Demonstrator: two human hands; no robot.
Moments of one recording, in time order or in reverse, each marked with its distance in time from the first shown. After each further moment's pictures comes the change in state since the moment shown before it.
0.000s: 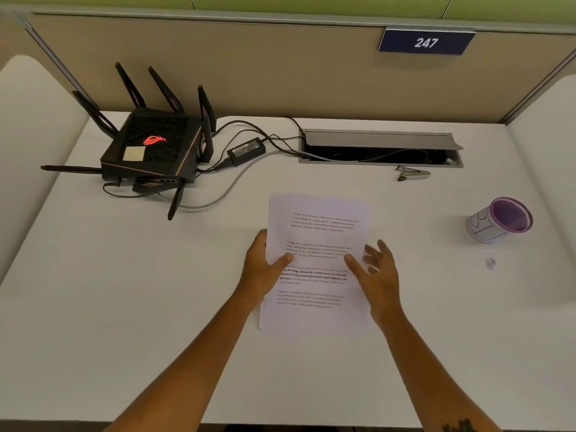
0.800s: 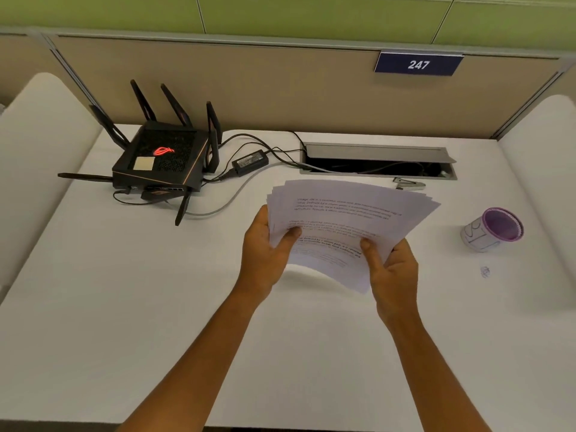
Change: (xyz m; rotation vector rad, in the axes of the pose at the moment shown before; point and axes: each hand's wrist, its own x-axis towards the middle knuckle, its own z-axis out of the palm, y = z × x) left_hand -0.037 0.087 0.002 -0.136 0.101 0.349; right_hand -0.045 -0.081 -0.007 0.168 0.030 -0.342
